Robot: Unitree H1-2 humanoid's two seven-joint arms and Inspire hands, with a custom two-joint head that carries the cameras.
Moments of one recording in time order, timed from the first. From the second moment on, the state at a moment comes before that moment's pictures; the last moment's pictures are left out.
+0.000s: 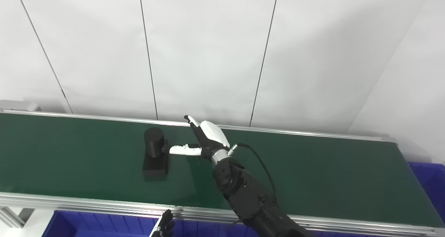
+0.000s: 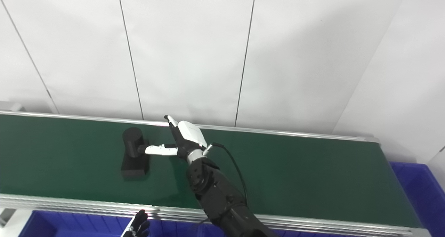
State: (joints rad) left arm 0.32 0.07 -0.23 0.11 -0.02 -0.44 -0.17; right arm -0.78 0.10 0.39 0.88 -0.55 0.11 -0.13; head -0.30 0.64
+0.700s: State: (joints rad) left arm 0.34 0.09 -0.31 0.08 0.09 -0.44 -0.05; right arm -0.89 0.15 0.40 1.13 -0.50 0.06 -0.16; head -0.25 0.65
